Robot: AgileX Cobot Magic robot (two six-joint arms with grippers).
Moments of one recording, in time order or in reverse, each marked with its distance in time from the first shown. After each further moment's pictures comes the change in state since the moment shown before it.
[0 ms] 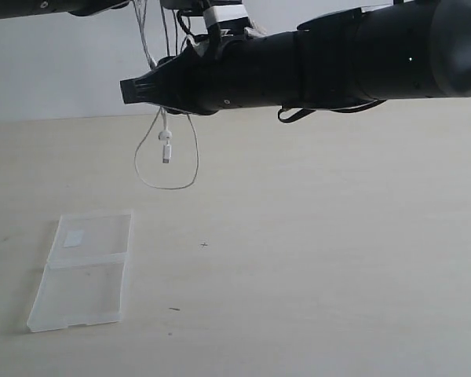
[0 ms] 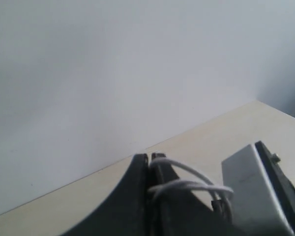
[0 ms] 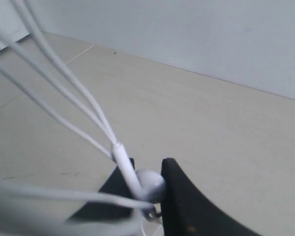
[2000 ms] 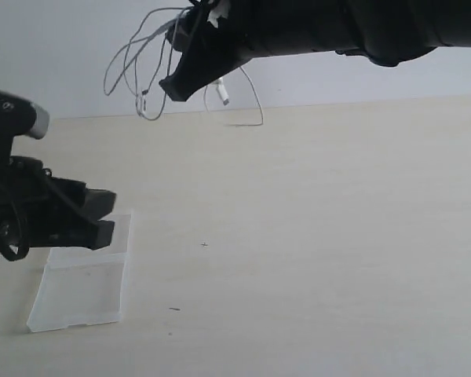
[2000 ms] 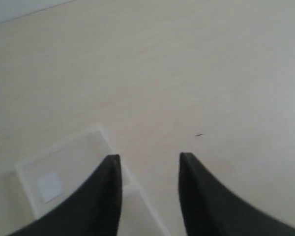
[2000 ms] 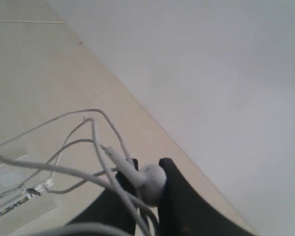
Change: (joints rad) left arm 0.000 -0.172 0.618 -0.036 -0.071 0.000; right arm 0.002 -0.166 0.005 -0.727 -0.081 0.130
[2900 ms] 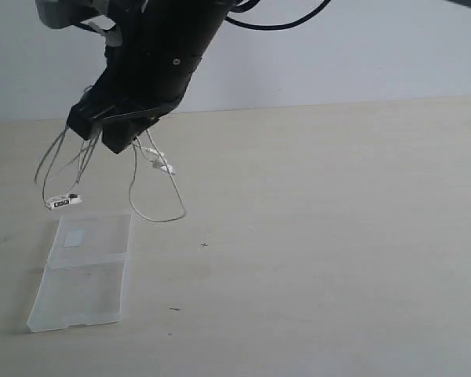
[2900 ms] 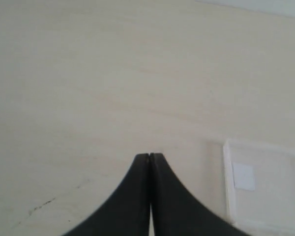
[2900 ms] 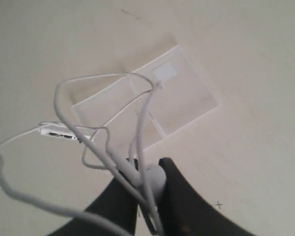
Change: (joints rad) left arm 0.597 -0.135 0.099 -0.521 -0.013 0.406; right arm 0.102 0.395 -0.711 -0.669 0.973 1.005
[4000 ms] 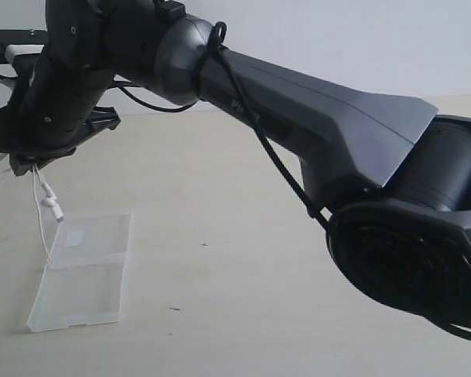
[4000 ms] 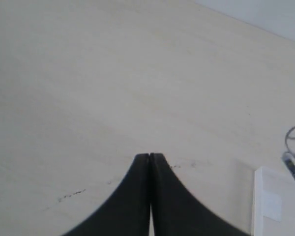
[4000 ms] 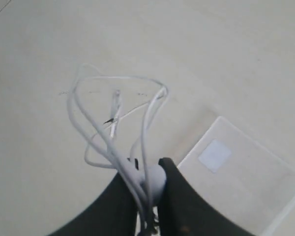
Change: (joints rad) left arm 0.235 0.013 0.006 0.000 0.115 -0.053; right arm 0.140 0.382 -0.436 -0.083 -0.148 0.537
